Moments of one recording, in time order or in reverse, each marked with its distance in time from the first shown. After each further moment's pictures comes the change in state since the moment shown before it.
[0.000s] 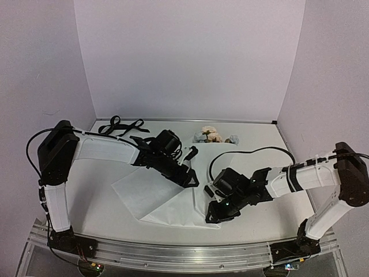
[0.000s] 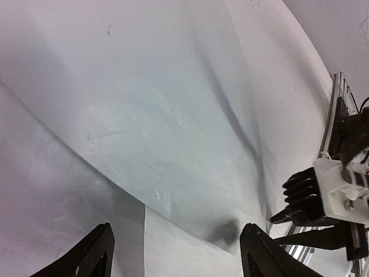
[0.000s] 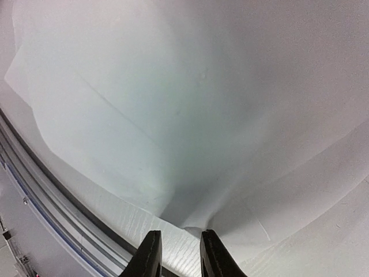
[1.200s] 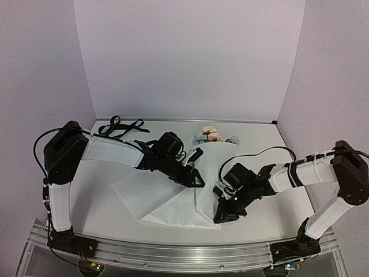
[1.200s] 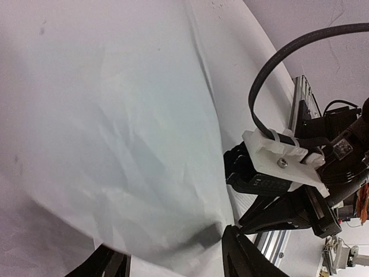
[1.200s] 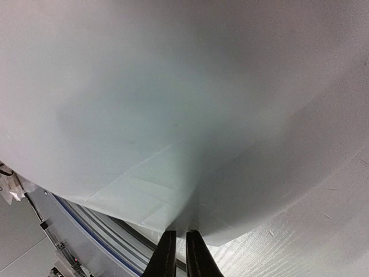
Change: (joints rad) left arm 0.002 0.069 -0.001 0.160 0.180 -0.092; right arm -0.156 0.001 -0.062 -0.008 -0.232 0.015
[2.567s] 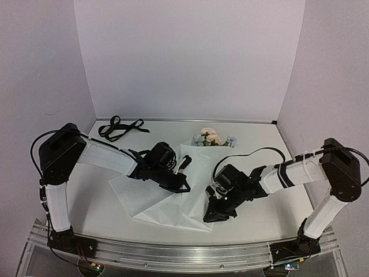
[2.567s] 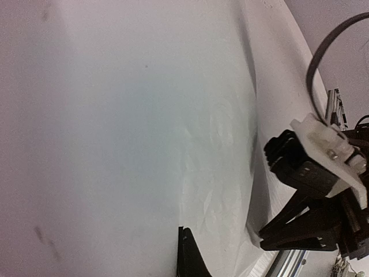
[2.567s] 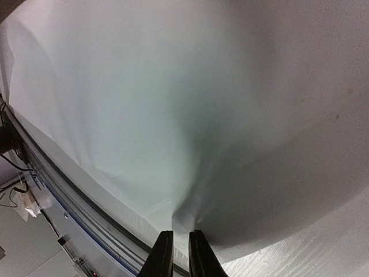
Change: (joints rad) left arm 0.004 -0.047 -0.185 0.095 -0.133 -0.077; right arm 0.052 0.088 0.053 0.112 0.020 0.144
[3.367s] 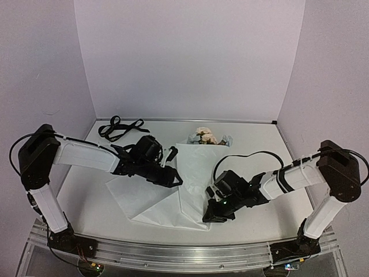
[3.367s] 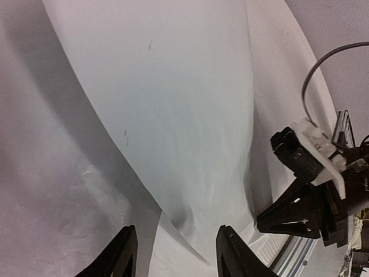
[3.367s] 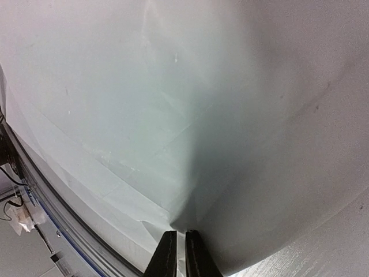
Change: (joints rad) left arm 0.038 -0.196 -0.107 -0.064 -0.111 -0.017; right arm 0.039 0.015 -0.072 0.160 0.102 0.034
